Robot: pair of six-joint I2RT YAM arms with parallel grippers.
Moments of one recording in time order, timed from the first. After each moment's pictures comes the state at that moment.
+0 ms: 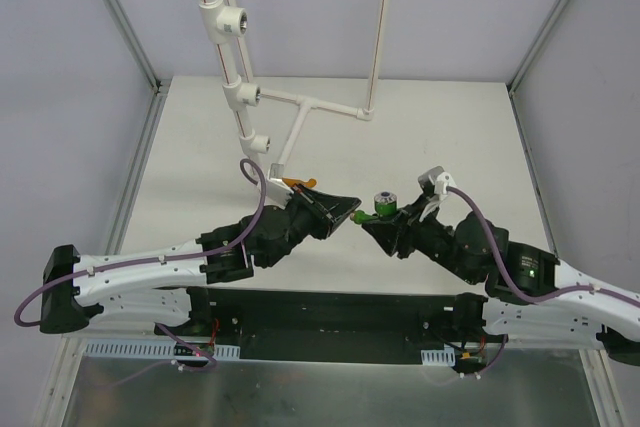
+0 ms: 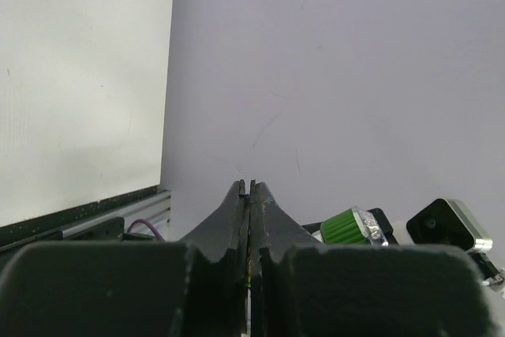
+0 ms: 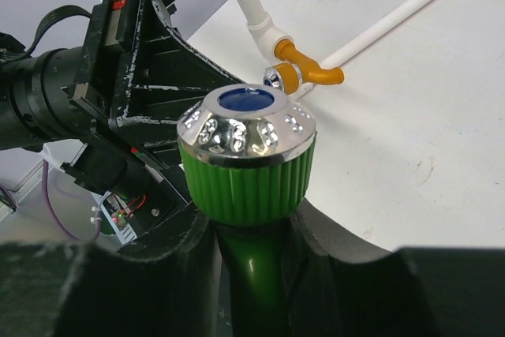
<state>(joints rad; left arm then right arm) -1.28 1.02 0.80 0.07 -0.50 -1.57 1.32 0.64 0.87 -0.42 0.44 0.45</state>
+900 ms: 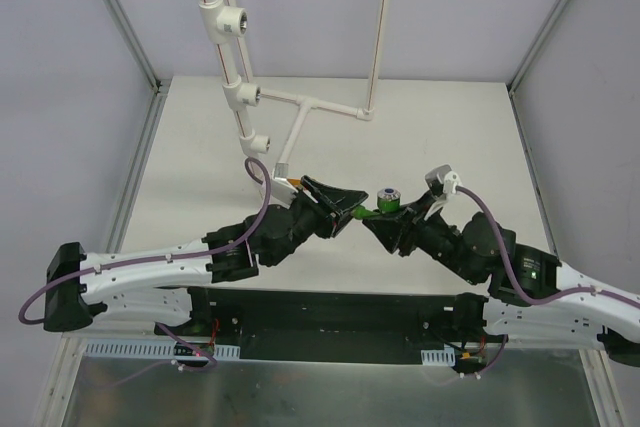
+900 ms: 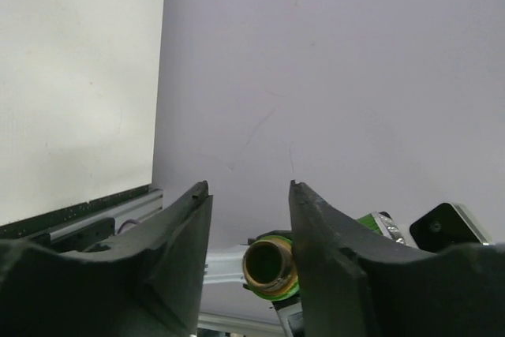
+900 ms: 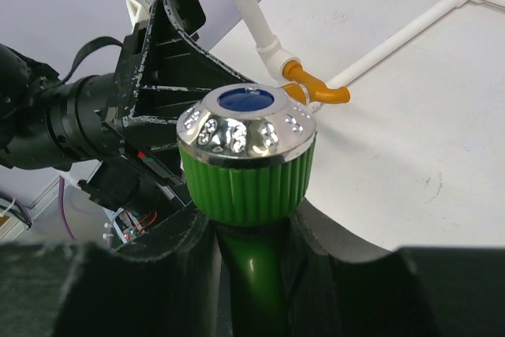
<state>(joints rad) -1.27 1.05 0.80 0.13 -0.47 -1.58 1.32 0.62 0.85 -0.36 0.44 0.45</state>
